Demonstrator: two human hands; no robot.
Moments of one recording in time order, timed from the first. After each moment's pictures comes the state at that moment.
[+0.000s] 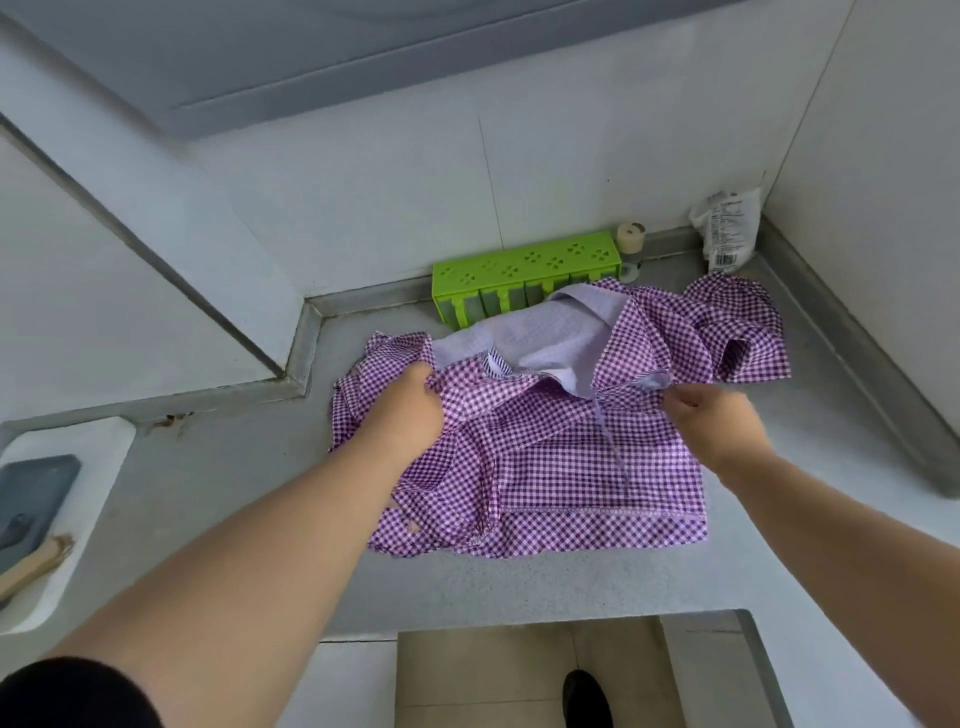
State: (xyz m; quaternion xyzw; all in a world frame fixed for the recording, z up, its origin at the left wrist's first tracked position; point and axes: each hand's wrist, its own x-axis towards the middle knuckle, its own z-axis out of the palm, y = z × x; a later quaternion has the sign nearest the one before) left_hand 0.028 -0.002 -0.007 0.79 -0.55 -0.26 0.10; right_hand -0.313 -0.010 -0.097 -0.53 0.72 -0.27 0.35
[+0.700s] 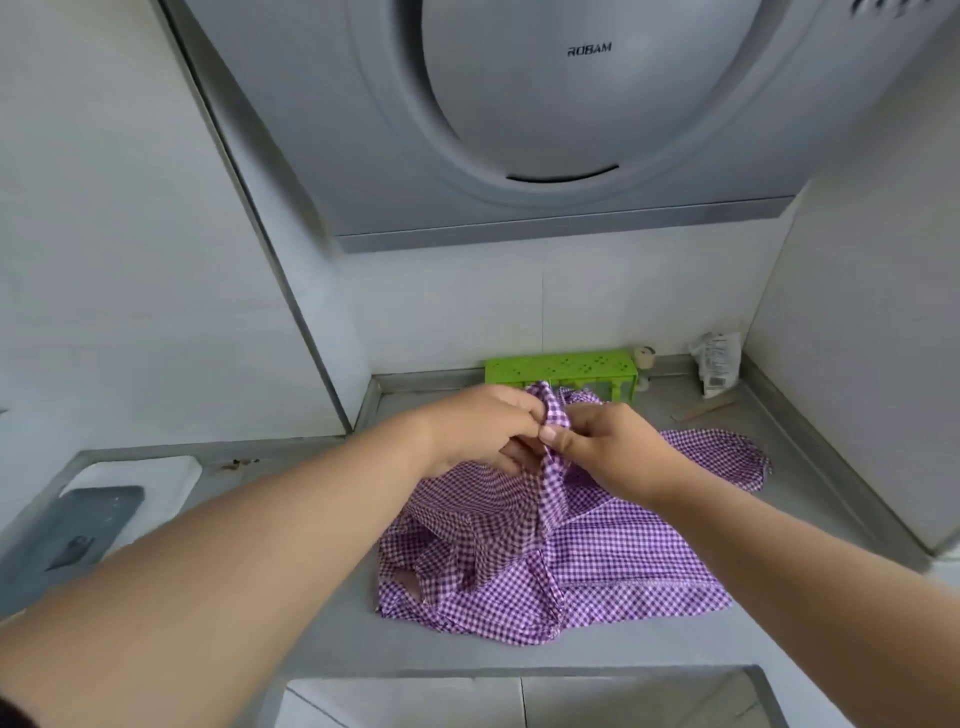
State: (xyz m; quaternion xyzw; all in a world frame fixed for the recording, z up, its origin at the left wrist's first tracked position) left_hand 0.039 0.095 0.163 0.57 -0.62 -0.52 0.17; right_hand -0.153 0.086 0.111 -0.73 0.48 -0.29 0.40
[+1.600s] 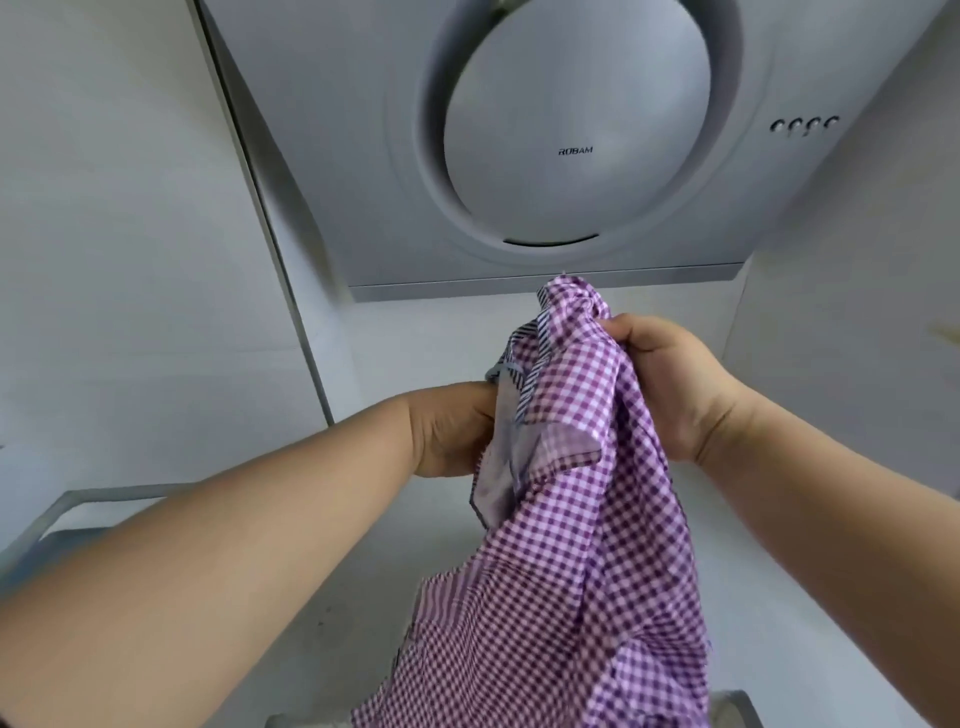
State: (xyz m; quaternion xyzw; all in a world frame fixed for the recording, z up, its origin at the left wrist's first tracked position) left_hand 0.057 0.150 0.230 0.48 -0.60 -0.57 0.28; right_hand -0.146 0.144 0.260 -0.42 0.33 -0.41 0.74
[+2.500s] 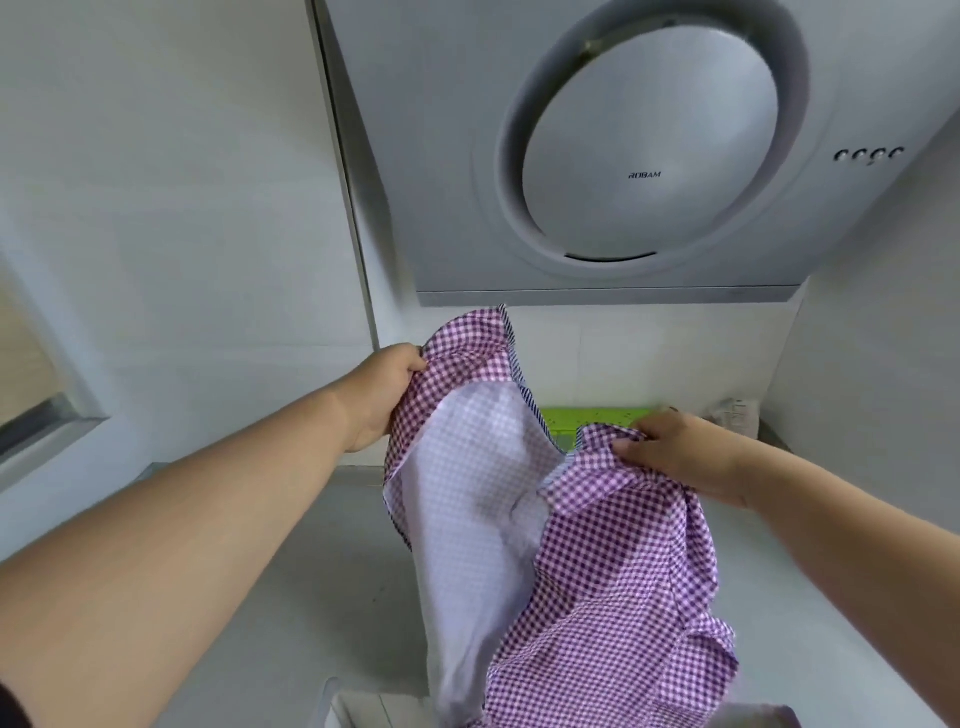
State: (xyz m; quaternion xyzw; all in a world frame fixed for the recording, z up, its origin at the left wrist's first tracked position) left_hand 0.198 0.161 0.240 0.62 -0.47 -0.48 0.40; right_hand -0.147 0.141 0.198 -0.71 0.58 -0.16 0.37
